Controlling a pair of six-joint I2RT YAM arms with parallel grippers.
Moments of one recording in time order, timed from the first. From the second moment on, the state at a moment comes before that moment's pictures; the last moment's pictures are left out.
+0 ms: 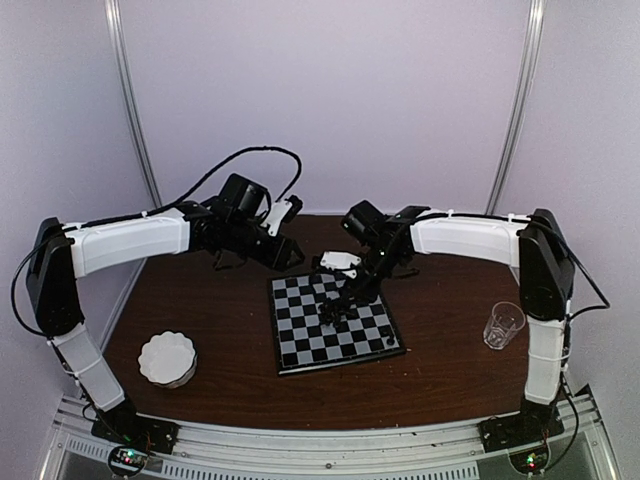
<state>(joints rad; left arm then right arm) -0.71 1.71 1.36 -0.39 0.20 -0.11 0.77 1.98 1.61 -0.77 -0.14 -0.48</state>
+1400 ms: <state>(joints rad) -0.70 1.71 1.36 -0.39 0.20 -0.16 0.69 2.12 1.72 -0.77 -0.18 -0.35</state>
